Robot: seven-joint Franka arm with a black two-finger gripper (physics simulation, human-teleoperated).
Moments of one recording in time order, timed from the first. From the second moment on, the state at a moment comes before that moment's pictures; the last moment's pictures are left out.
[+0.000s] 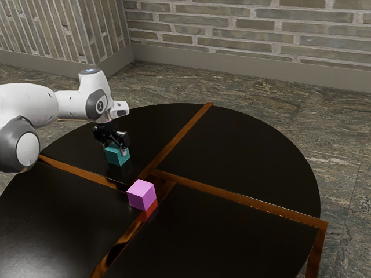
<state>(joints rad) 0.28 0.79 0.00 -1.32 -0.02 2.13 0.27</state>
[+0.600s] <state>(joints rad) 0.28 0.79 -0.01 -1.33 -0.01 2.13 0.25</state>
